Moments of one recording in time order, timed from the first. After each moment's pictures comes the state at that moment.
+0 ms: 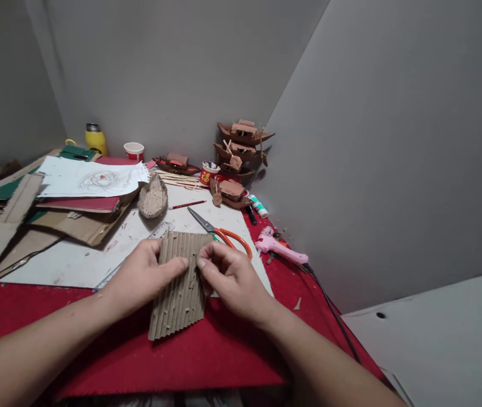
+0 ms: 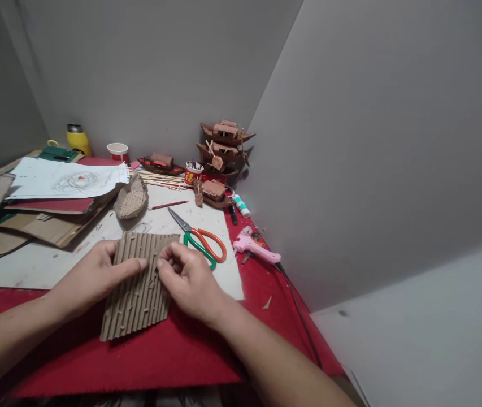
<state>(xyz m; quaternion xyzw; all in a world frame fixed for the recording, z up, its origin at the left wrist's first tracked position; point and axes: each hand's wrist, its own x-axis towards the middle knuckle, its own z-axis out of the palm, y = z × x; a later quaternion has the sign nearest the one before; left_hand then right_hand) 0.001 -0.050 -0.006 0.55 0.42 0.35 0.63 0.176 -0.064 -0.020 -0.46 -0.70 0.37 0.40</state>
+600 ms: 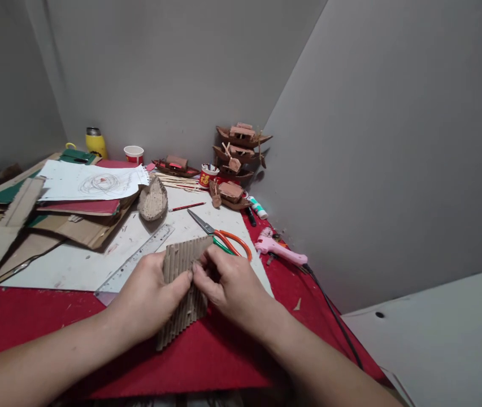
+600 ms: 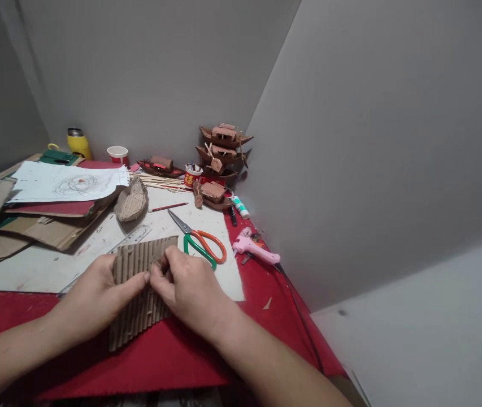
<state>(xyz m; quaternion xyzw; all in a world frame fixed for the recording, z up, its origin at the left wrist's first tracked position) 0.007 -0.068 0.002 0.67 0.42 0.37 0.48 0.171 -0.070 -0.013 -0.49 -0.80 0.12 0.31</state>
